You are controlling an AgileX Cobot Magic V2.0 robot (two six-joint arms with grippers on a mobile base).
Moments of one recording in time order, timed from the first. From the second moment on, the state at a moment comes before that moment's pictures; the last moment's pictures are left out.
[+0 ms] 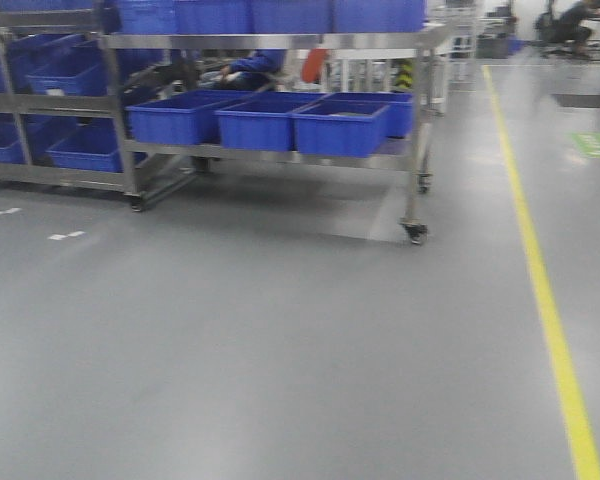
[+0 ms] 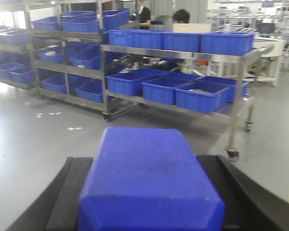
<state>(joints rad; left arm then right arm) -0.22 0.16 -0.44 0.16 0.53 -0.16 0.35 0.07 -0.48 -0.22 0.42 0.23</state>
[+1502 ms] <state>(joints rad) -0.22 0.16 -0.44 0.16 0.53 -0.16 0.35 0.07 -0.48 -0.23 0.43 0.23</state>
